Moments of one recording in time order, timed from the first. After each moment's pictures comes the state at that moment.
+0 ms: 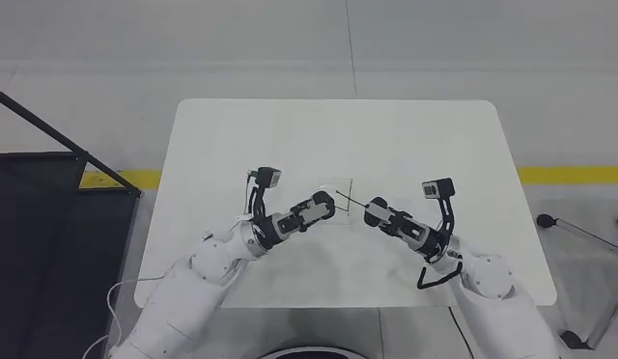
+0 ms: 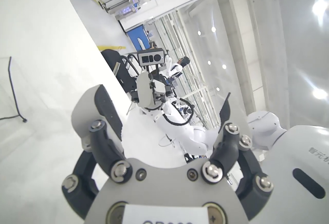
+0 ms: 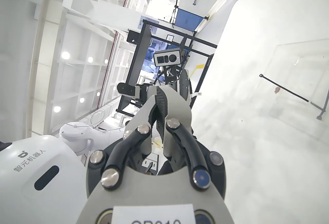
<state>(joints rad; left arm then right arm) 1.17 -1.21 -1.02 -1.47 -0.21 -0.70 -0.53 -1.29 -1.12 1.28 -1.54 0.42 -0.54 0.83</state>
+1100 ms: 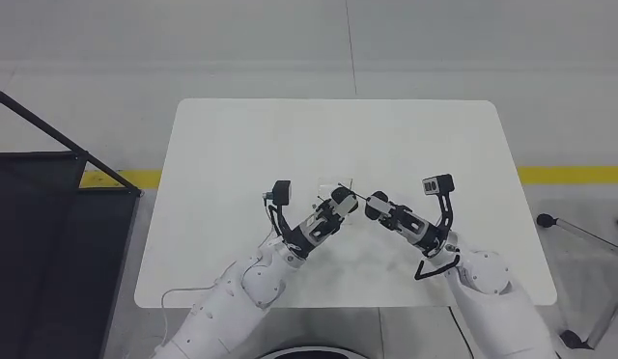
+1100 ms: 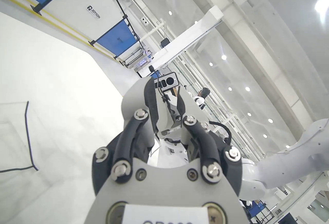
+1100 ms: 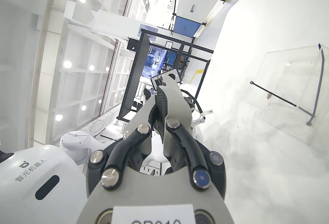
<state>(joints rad) 1.14 -1.35 -0.87 -1.31 0.34 -0.81 0.19 -1.26 -1.12 1.27 -1.50 0.42 -0.53 0.80</state>
